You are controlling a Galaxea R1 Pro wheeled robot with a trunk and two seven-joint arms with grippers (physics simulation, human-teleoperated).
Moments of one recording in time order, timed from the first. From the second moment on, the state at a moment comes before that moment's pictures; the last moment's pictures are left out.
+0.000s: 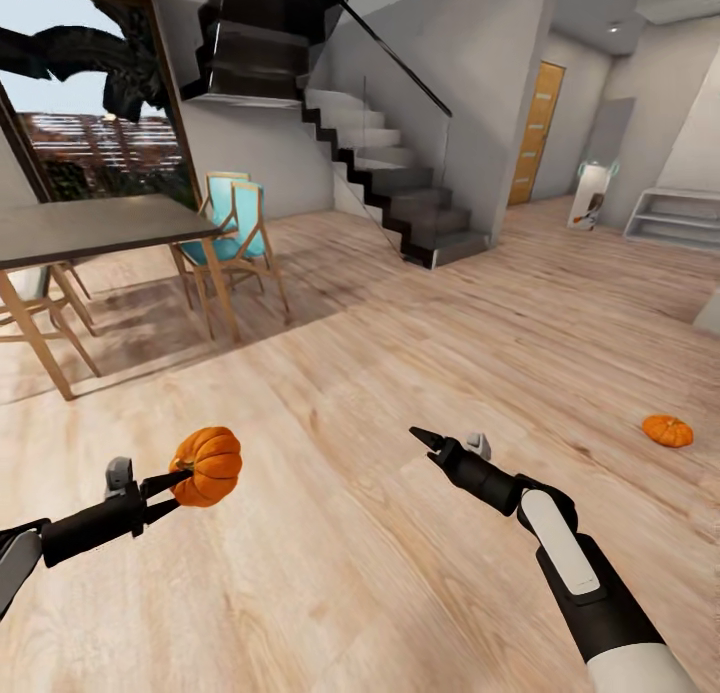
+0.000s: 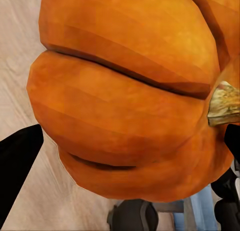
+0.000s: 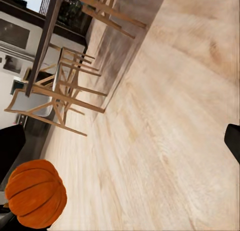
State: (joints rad) left arm -0.46 0.47 0.16 -0.90 0.78 0.95 -0.96; right arm -0.49 -0.10 0.08 -1.24 -1.09 0.65 0.18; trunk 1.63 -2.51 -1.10
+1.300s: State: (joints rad) left arm -0.46 0.47 0.16 -0.90 0.78 0.95 -0.96; right arm -0.49 -0.10 0.07 -1.24 -1.09 0.65 0.18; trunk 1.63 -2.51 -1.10
